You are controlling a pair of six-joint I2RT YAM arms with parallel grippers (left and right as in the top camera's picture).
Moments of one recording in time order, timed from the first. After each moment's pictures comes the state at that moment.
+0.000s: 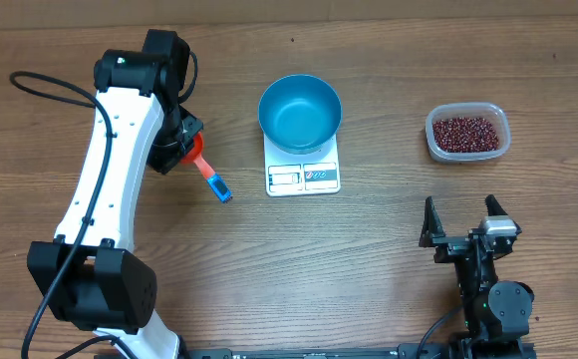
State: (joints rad) left arm -0.12 1.83 1.80 -1.50 -0.13 -1.05; right arm 0.06 0.01 0.02 -0.03 0.02 0.02
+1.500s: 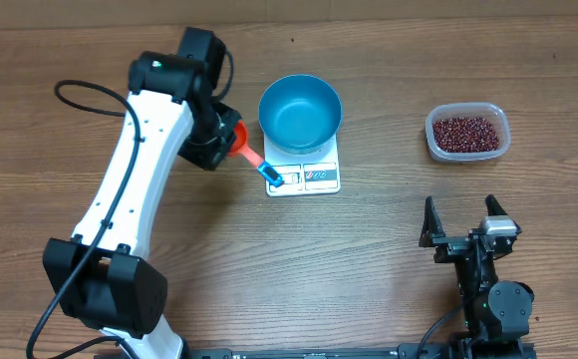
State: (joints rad) left arm -0.25 1.83 1.80 -1.41 0.07 -1.28; right arm 0.06 0.01 0.02 -0.03 0.02 0.02
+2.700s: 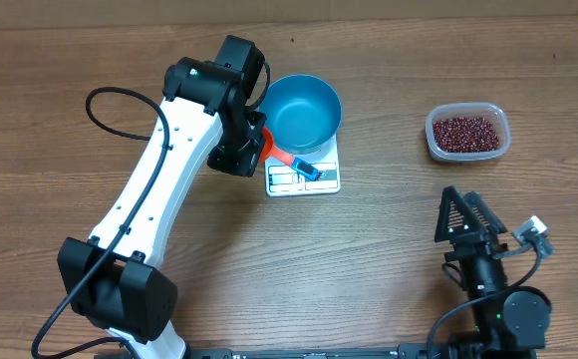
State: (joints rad) left arm -0.37 1.83 1.80 -1.41 0.12 -1.64; right arm 0.06 0.05 0.16 0.01 -0.09 0.90
